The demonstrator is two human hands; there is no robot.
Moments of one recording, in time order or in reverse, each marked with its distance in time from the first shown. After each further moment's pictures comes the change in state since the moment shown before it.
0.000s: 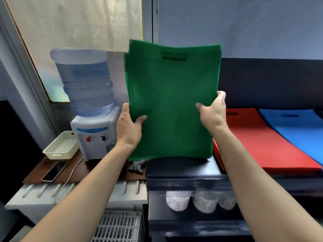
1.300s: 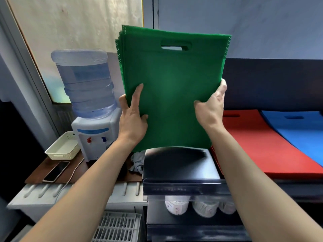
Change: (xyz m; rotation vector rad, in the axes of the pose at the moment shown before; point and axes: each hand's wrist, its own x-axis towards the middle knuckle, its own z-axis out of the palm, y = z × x) left_hand 0.009 0.018 0.009 0.233 -0.087 0.126; right_hand 0.012 -0.005 0.009 -0.032 0.077 -0.073
